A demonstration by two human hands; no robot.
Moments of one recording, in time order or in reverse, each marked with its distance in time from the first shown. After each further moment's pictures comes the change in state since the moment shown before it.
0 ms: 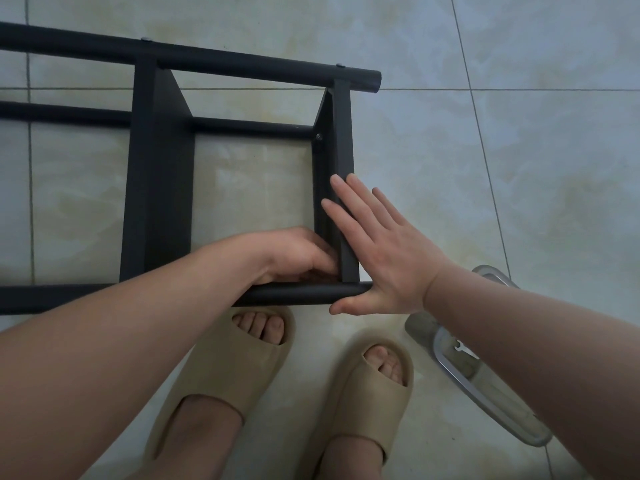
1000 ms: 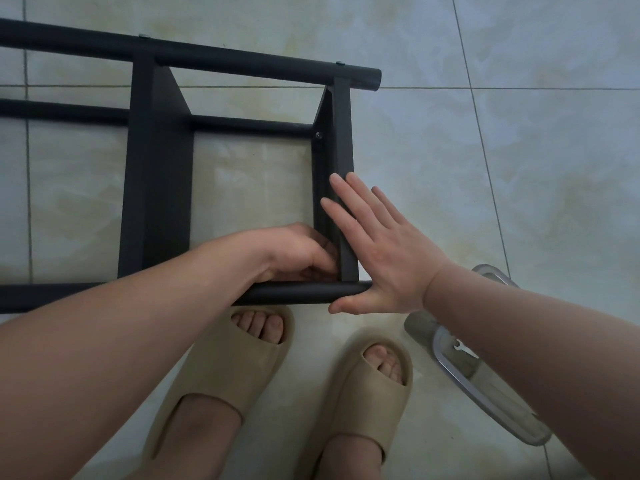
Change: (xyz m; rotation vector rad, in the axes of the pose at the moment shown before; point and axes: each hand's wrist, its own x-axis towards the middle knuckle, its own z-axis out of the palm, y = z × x) left_hand 0.008 -0.004 -0.003 -0.081 -0.022 0.013; right_hand 0.000 0.000 0.001 0.003 0.004 0.001
